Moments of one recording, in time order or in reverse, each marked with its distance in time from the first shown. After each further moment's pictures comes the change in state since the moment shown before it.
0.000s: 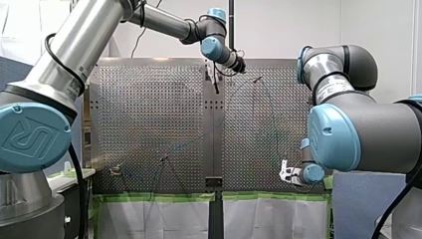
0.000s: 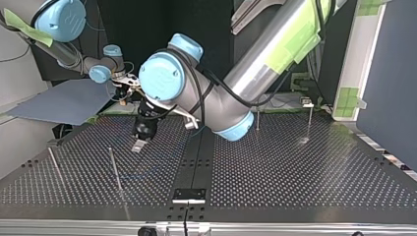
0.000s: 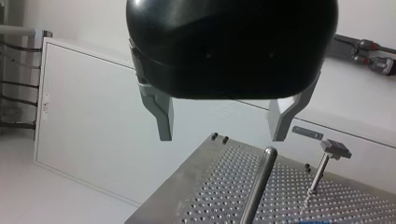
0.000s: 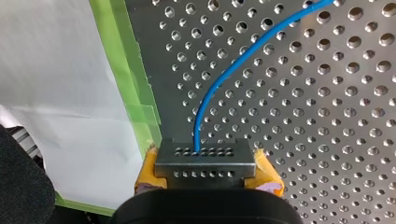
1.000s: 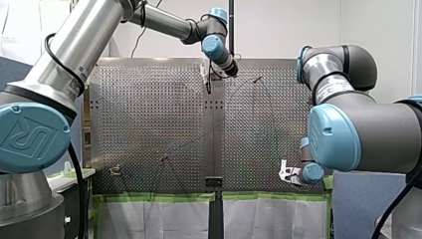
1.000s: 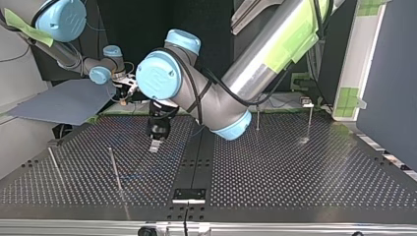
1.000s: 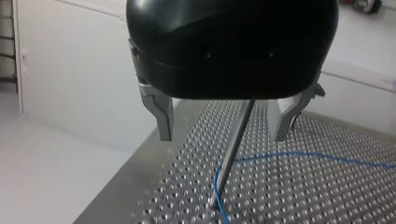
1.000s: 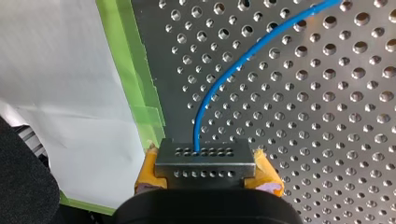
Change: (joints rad) left arm -0.009 -0.002 0.002 -0.075 -0.191 0.061; right arm 0.004 0.000 -0.011 0.031 0.000 -0.009
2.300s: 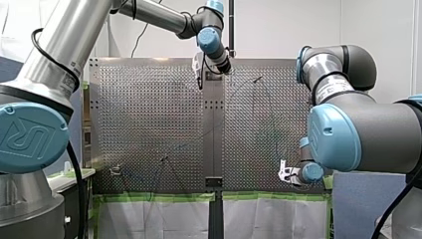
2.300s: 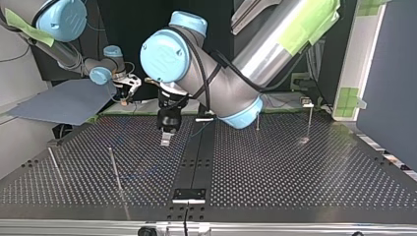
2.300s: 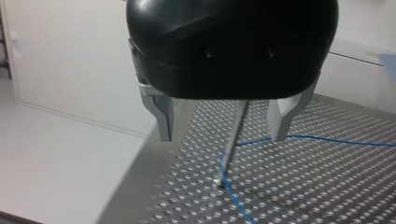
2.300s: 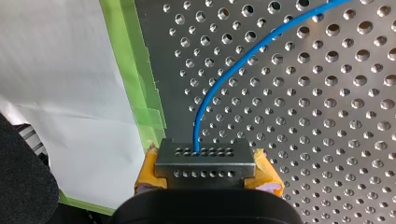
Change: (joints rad) left arm -0.013 0.099 -0.106 0.005 -0.093 0.044; right arm 0.004 0.000 -0.004 0.010 0.000 -0.020
